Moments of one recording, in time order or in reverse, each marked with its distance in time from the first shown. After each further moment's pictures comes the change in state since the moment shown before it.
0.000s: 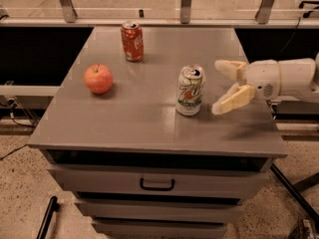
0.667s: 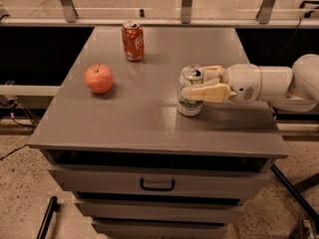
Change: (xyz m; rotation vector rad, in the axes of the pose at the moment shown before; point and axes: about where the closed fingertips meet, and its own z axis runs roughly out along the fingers) arm -0.029 0.028 0.041 -0.107 -0.195 0.032
